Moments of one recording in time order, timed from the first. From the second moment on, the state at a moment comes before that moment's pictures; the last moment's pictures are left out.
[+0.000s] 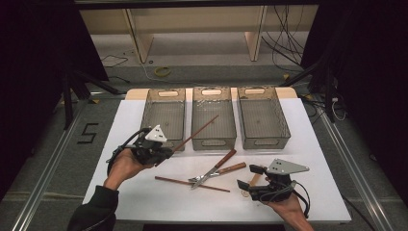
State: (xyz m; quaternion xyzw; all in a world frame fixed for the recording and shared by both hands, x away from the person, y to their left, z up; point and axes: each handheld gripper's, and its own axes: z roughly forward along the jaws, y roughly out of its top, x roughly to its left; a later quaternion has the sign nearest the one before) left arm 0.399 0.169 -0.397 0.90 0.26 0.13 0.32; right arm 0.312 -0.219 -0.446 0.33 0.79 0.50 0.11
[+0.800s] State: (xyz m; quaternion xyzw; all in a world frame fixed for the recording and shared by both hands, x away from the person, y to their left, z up) left arm 0.449 0.201 -0.385 0.85 0.34 0.15 0.36; right arm 0.312 -0.219 -0.447 0.33 0.79 0.50 0.11
